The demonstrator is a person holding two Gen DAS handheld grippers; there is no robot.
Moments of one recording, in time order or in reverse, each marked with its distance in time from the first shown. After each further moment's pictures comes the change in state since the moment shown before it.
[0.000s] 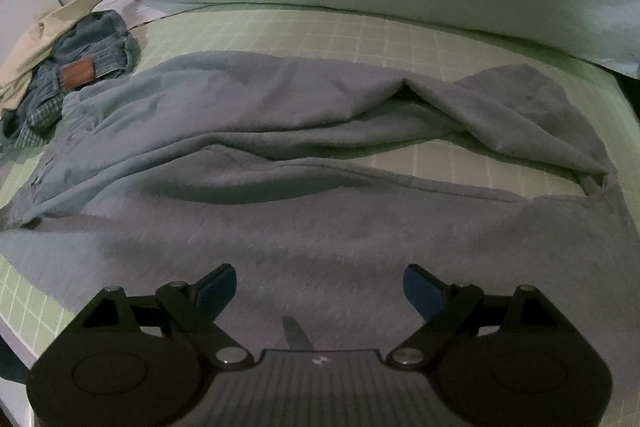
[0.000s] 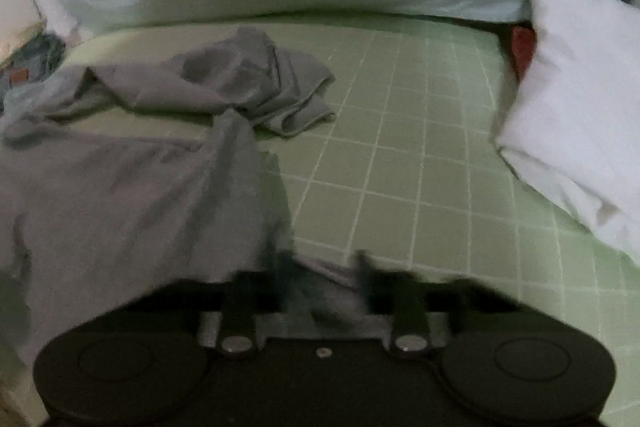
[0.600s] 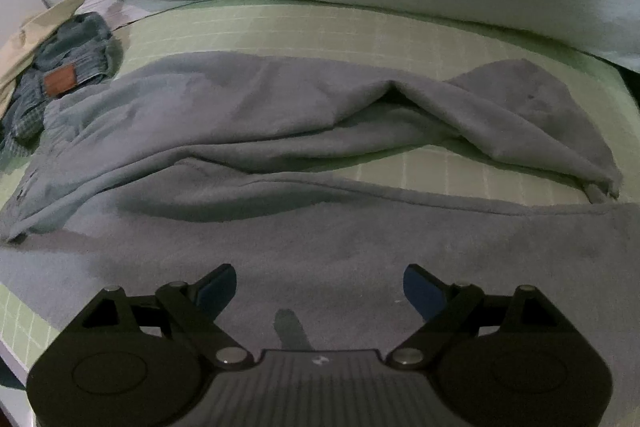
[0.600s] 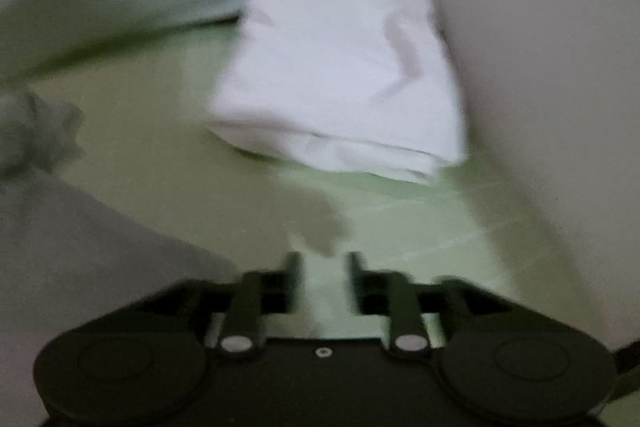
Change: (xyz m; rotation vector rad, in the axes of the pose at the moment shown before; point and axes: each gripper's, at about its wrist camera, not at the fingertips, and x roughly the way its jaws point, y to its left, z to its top) left arm 0.018 -0.019 0.020 0.027 0.034 -0.003; right arm -0.044 -0.067 -0.026 0.372 -0.070 -0.420
